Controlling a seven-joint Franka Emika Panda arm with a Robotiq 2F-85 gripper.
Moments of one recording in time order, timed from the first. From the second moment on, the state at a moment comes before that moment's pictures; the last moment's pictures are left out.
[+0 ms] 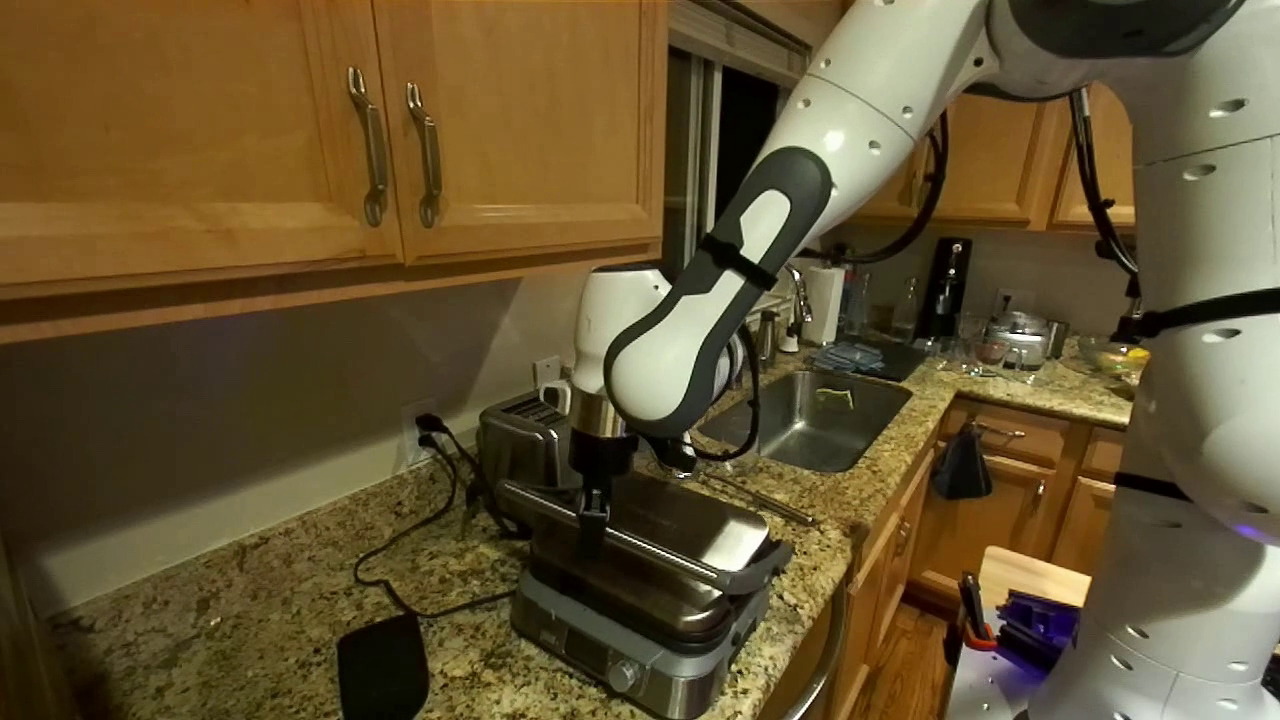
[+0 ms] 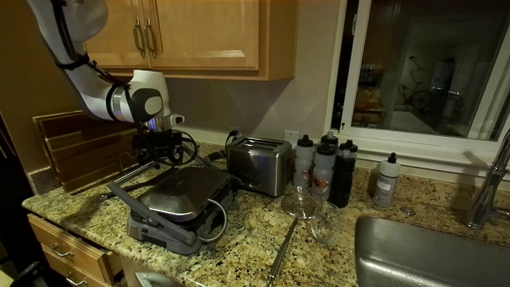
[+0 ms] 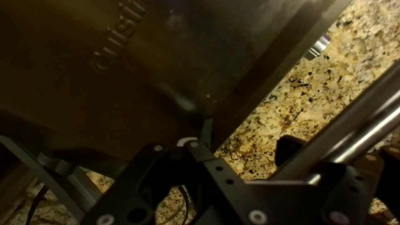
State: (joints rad) arm 0.03 0.26 0.21 -2.34 -0.01 2.73 -0.45
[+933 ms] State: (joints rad) arm 0.03 0.27 0.19 -2.35 -0.07 2.75 -0.44
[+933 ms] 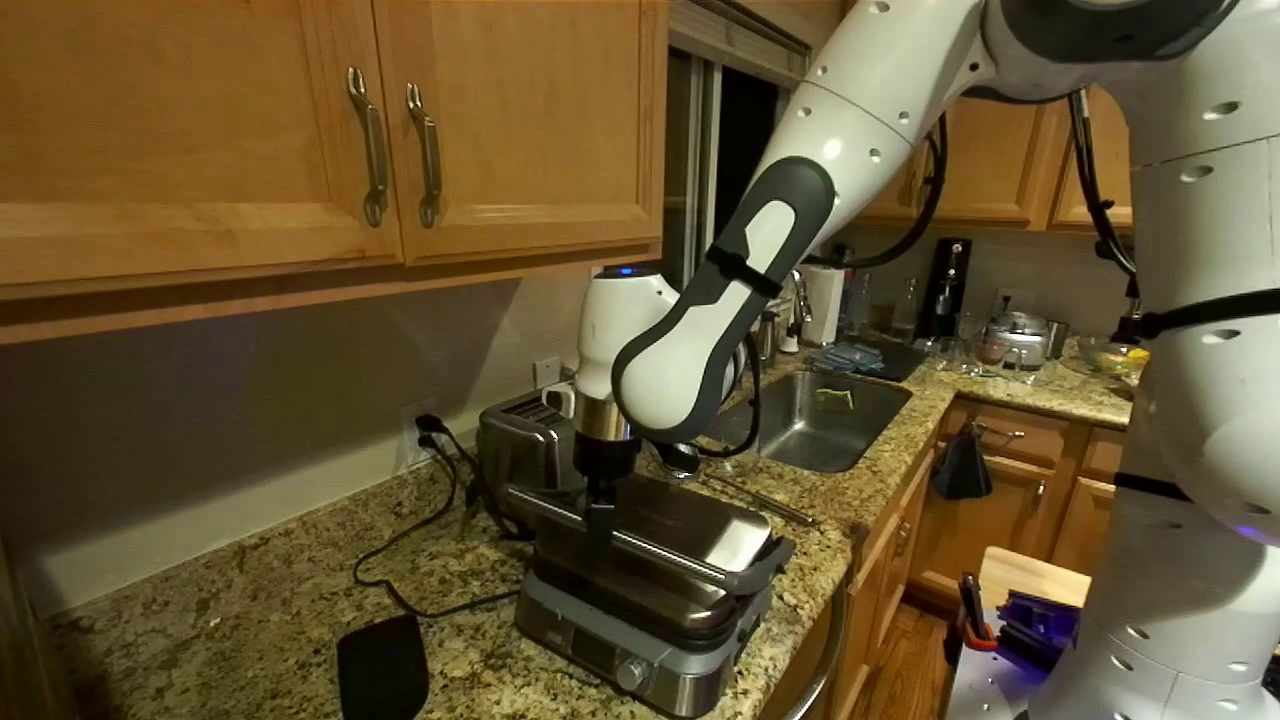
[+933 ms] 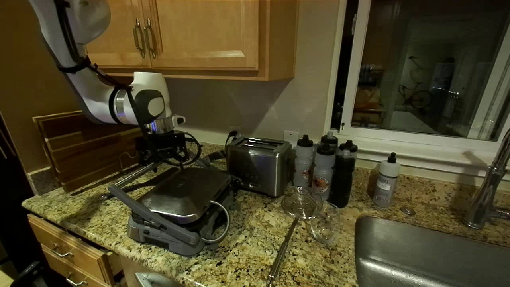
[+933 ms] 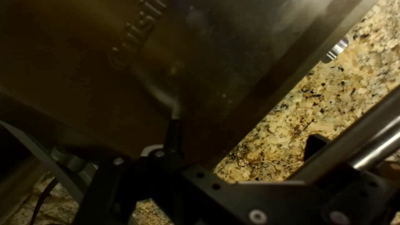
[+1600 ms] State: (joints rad) arm 0.11 0.27 0.16 -2.33 -0.28 2.75 -0.35
